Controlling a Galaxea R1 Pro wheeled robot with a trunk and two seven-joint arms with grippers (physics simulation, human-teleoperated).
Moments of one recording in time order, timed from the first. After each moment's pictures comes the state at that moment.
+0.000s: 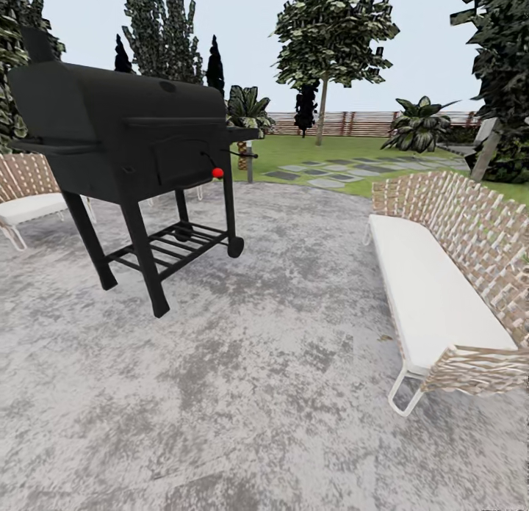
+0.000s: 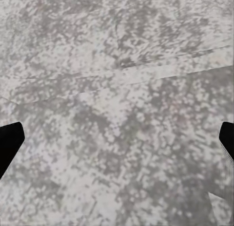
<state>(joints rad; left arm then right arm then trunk) -0.23 0.11 0.05 -0.20 0.04 -0.43 0.04 -0.11 -0.01 -0.06 -0.43 0.16 -0.43 -0.06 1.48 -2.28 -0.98</state>
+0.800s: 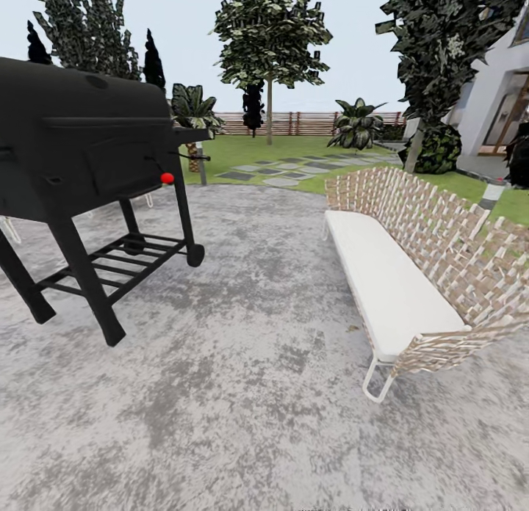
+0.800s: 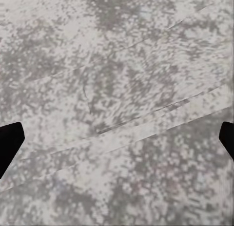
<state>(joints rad) -0.23 0.11 0.05 -0.20 0.04 -0.43 0.04 -0.11 -0.01 -0.06 -0.43 0.16 -0.43 -0.06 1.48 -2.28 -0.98</state>
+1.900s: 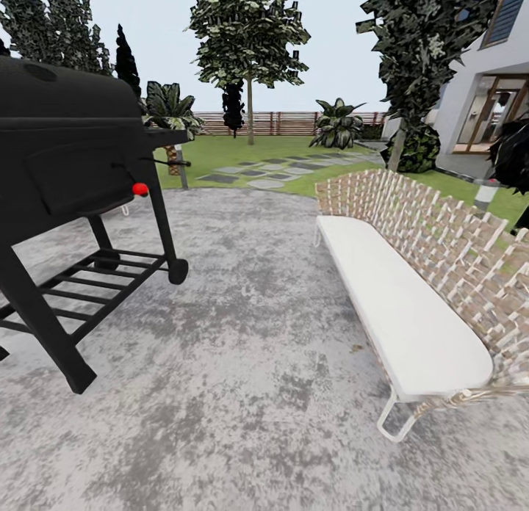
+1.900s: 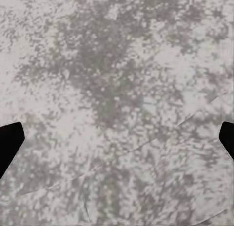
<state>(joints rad) -0.23 0.11 0.05 -0.20 0.04 -0.43 0.04 -0.11 -0.01 -0.06 -0.43 0.16 -0.43 -0.06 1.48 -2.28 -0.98</state>
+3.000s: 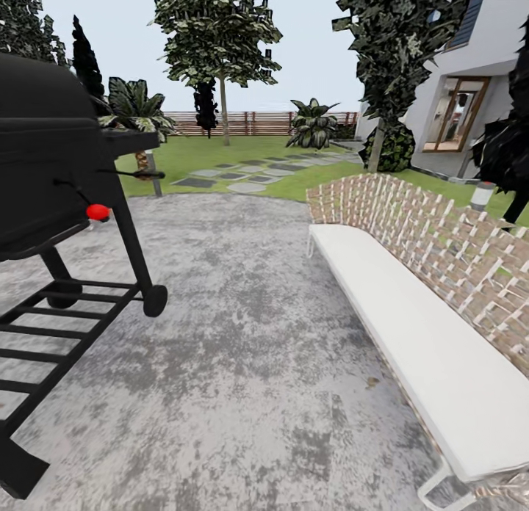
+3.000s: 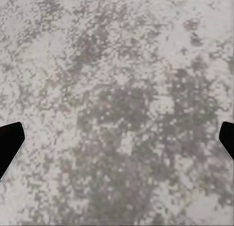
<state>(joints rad) -0.23 0.11 0.05 -0.20 0.04 -0.43 0.04 -0.11 -0.01 -0.06 -0.43 0.16 -0.43 -0.07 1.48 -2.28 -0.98</state>
